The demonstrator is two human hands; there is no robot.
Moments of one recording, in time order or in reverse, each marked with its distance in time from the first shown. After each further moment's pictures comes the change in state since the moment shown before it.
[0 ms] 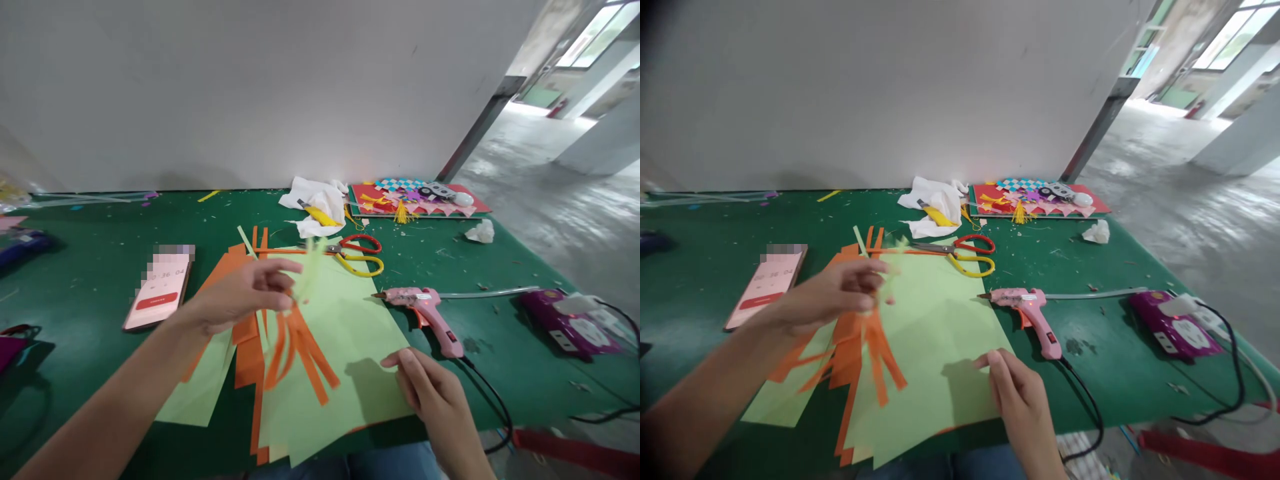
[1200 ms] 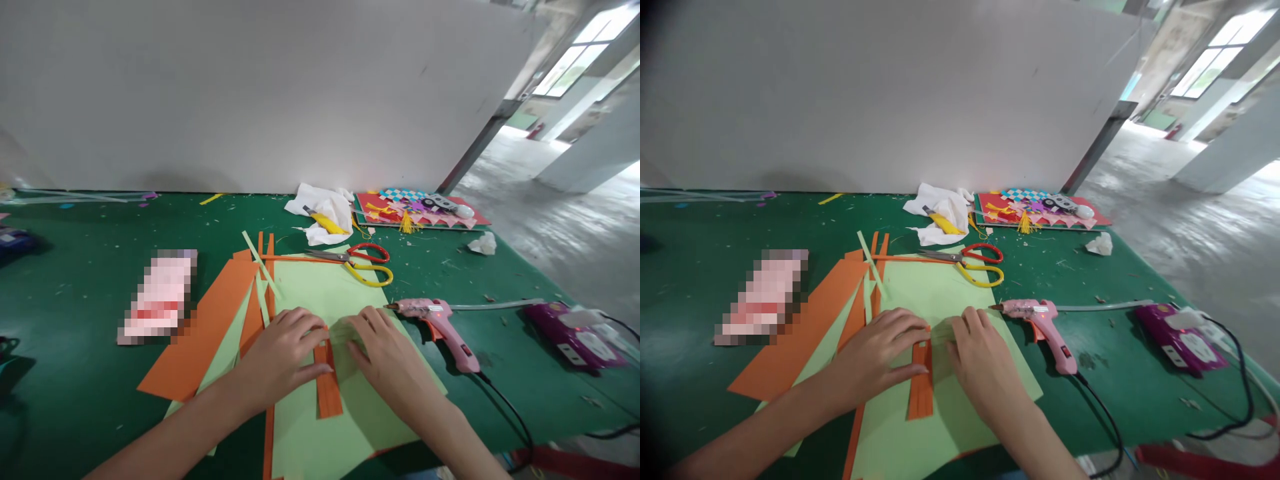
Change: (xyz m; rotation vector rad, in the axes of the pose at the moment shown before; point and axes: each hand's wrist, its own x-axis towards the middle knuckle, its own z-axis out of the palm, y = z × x) left_hand -0.013 -0.073 0.042 1.076 -0.012 0.570; right_hand 0.054 -0.045 0.053 -1.112 -0.141 -0.697
